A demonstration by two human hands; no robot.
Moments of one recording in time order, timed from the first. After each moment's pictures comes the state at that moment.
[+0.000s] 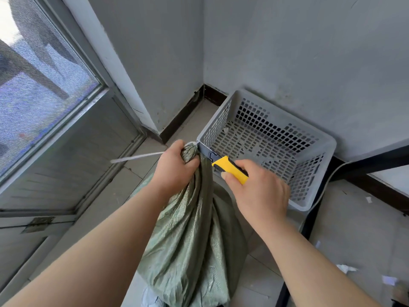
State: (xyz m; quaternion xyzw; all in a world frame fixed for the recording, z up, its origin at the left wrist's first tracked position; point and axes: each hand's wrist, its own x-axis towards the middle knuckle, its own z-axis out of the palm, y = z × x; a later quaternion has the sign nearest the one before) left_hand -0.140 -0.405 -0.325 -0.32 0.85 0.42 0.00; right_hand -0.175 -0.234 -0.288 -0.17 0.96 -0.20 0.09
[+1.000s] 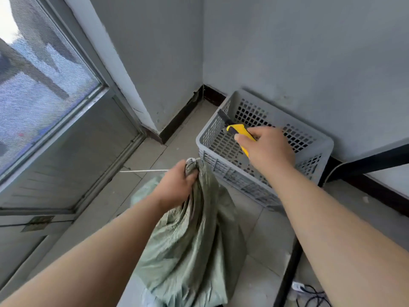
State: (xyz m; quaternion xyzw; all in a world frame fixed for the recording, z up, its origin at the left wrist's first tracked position) left_hand -0.115 -0.397 -0.333 -0.29 0.82 0.47 0.13; right_hand -0.243 -0.253 -0.267 -0.06 0.94 -0.29 0.19
